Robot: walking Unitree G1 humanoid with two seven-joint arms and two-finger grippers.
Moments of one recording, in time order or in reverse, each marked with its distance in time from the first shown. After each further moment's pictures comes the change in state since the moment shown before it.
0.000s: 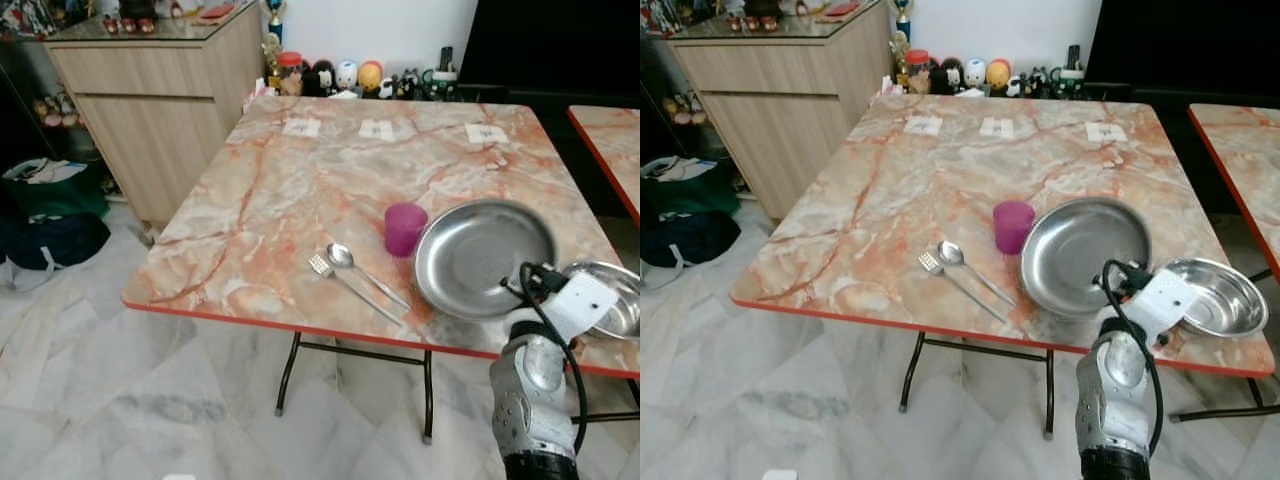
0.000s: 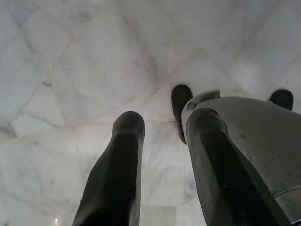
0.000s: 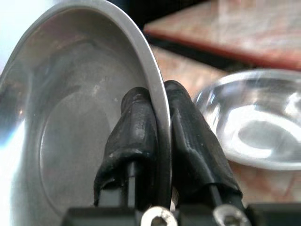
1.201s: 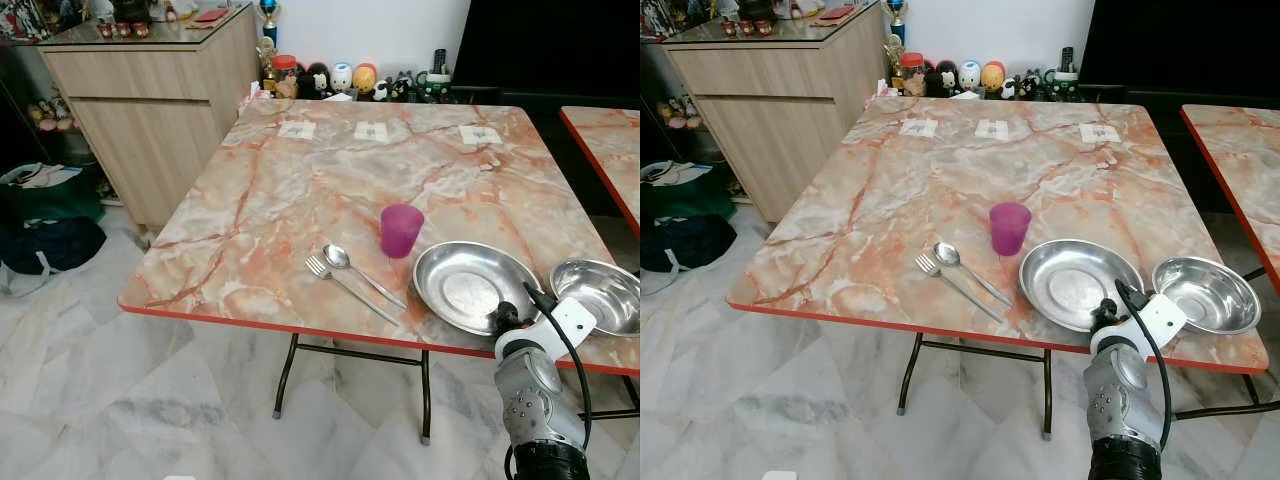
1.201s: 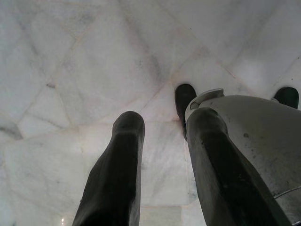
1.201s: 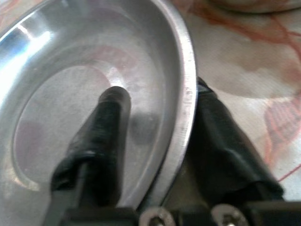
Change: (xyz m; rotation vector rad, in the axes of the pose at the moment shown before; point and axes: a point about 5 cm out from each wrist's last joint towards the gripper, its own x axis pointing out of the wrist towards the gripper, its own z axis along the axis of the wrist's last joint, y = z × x) left arm 0.000 0.001 -0.001 0.015 0.009 0.014; right arm 0.004 -0.019 -0.057 0.175 0.509 -0.059
